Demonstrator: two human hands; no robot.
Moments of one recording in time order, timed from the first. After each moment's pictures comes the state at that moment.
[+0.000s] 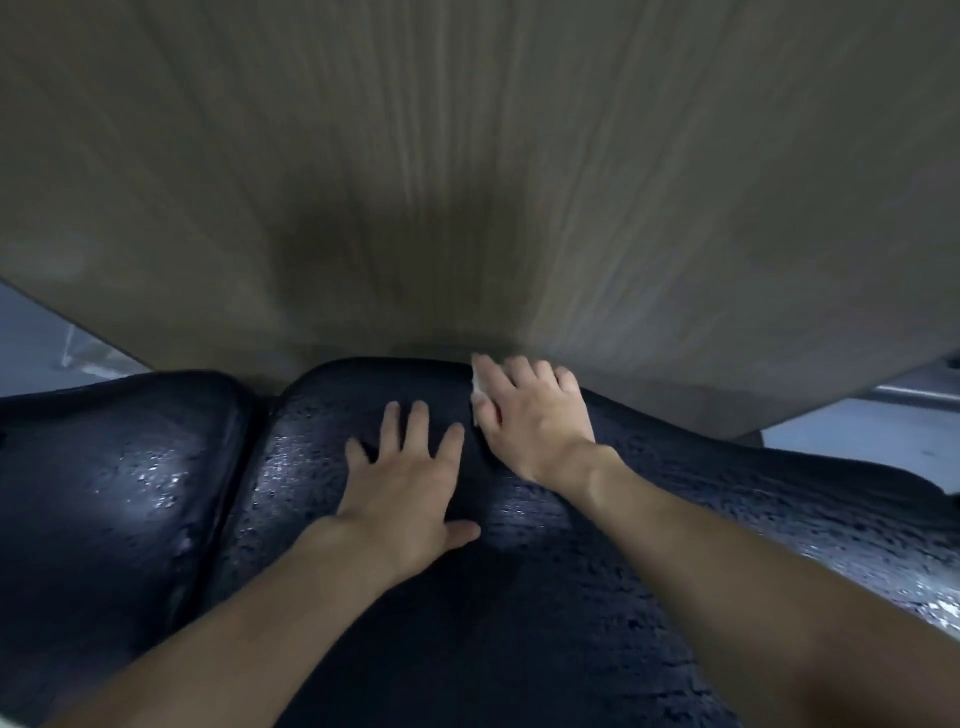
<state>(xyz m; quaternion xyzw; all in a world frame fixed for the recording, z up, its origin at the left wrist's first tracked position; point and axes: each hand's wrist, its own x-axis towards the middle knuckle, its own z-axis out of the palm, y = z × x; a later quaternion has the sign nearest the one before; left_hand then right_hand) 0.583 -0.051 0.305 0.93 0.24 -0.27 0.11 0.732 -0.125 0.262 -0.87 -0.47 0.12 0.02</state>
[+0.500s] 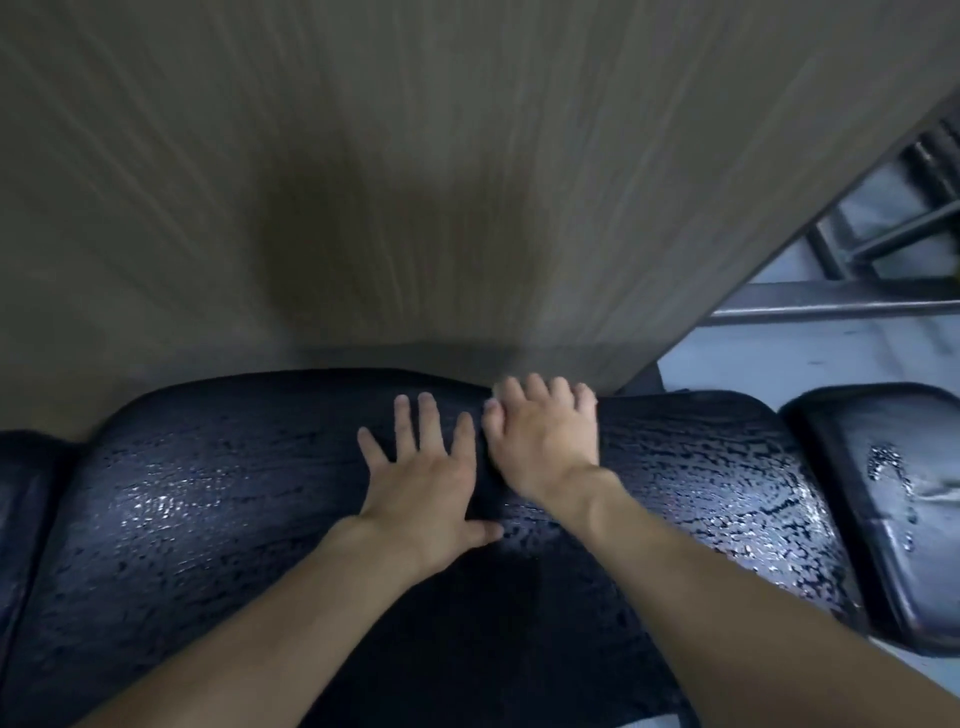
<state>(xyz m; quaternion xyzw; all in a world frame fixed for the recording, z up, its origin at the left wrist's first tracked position) 0.683 -0.174 0.305 0.93 0.17 -0.29 0.11 0.789 -0.271 0.264 -0.94 -0.31 0.14 0.00</state>
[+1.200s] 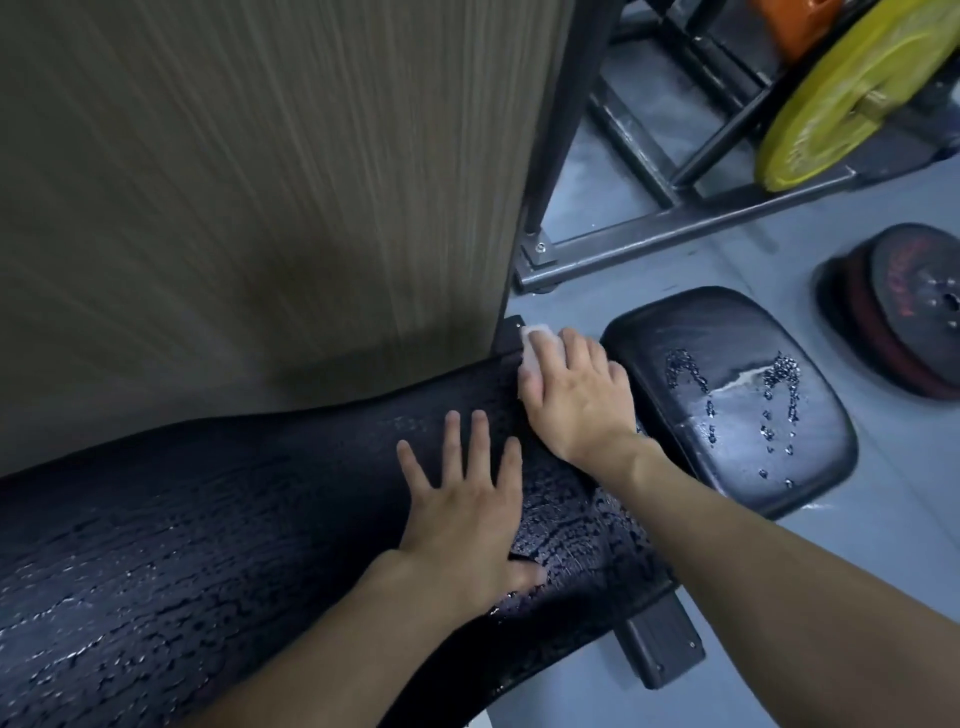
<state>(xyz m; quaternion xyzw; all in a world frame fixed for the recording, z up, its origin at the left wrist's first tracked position) 0.743 -0.339 0.298 0.95 -0.06 -0.30 0.05 0.863 -0.461 0.247 -0.99 -0.14 0.04 0.07</state>
